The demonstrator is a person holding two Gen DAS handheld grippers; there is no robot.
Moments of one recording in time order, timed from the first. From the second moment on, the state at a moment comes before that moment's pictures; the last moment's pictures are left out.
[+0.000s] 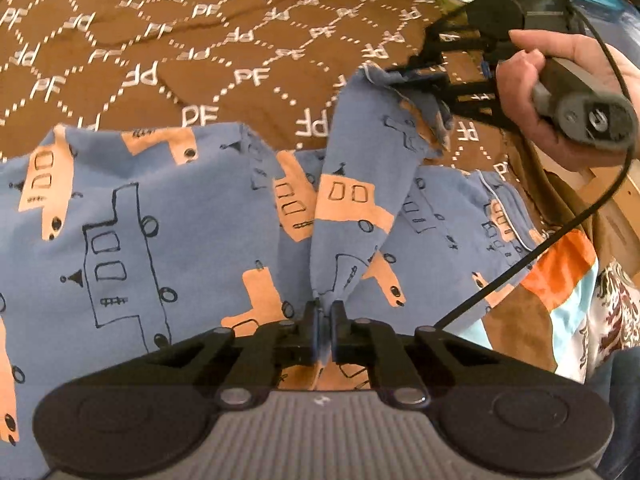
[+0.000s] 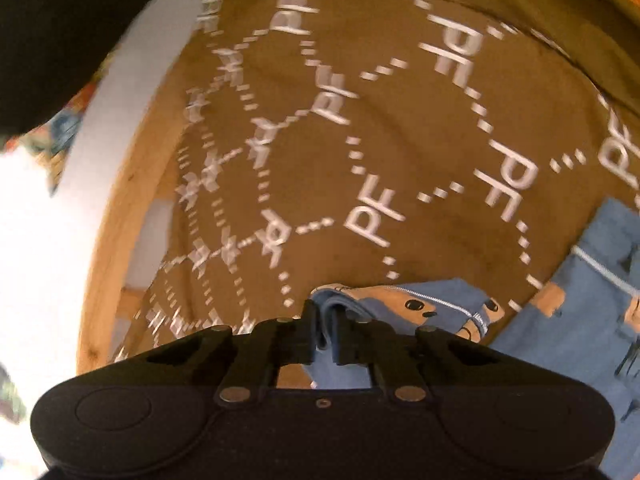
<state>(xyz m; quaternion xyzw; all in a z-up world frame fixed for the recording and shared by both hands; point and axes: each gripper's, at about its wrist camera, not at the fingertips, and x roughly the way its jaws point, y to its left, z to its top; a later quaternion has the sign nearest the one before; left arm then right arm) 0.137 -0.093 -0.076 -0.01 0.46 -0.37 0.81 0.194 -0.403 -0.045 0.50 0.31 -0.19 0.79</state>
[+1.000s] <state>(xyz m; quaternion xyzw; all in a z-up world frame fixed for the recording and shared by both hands) 0.084 -0.108 -0.072 0.16 0.37 -0.39 0.83 0.031 -0.436 -0.052 0.28 0.41 0.05 0.87</state>
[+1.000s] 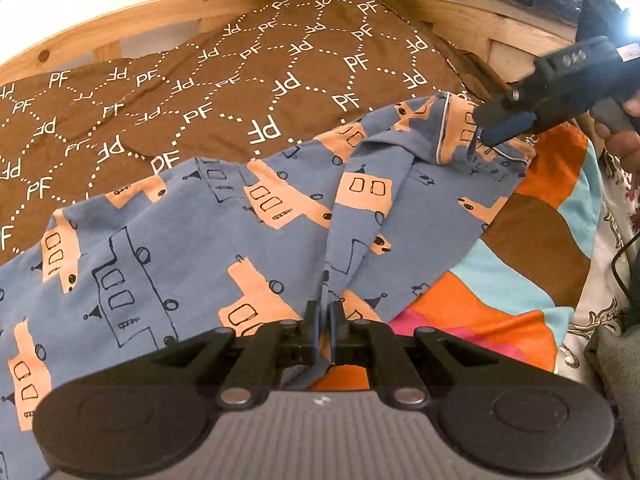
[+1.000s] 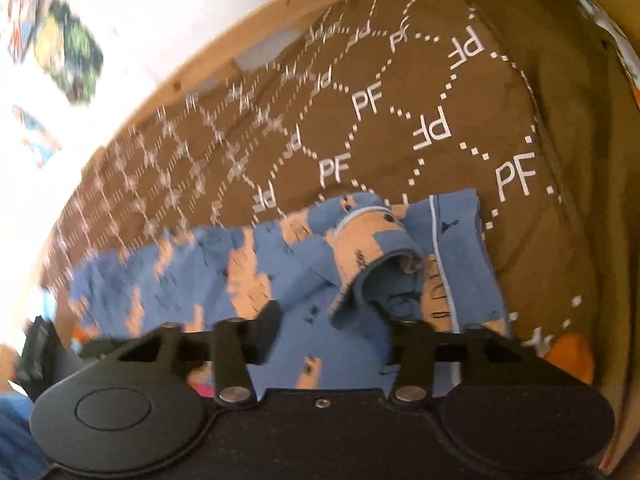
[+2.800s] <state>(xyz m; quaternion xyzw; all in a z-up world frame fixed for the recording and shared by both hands) 0.059 -0.093 -0.074 0.22 0.33 -0.42 0.81 0.060 -0.413 -0.002 -0.04 0.35 0.02 0.93</state>
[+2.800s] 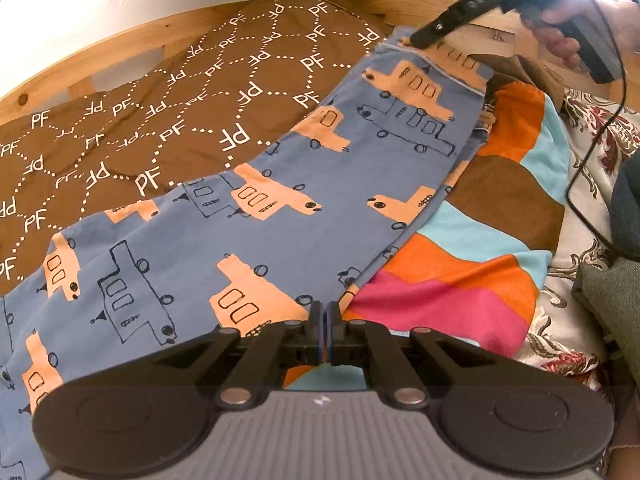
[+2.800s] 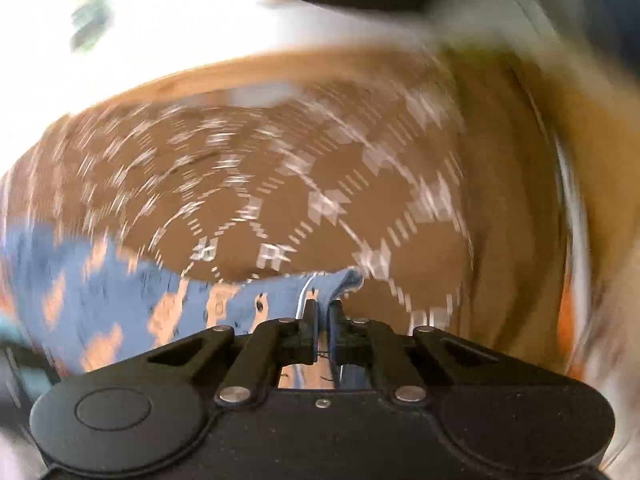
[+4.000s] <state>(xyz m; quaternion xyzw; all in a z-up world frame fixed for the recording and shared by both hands) 0.061 -0.084 -0.069 0.21 0.36 -0.43 0.80 0.044 -0.416 -0.055 -0.07 0.52 -0.04 0.85</state>
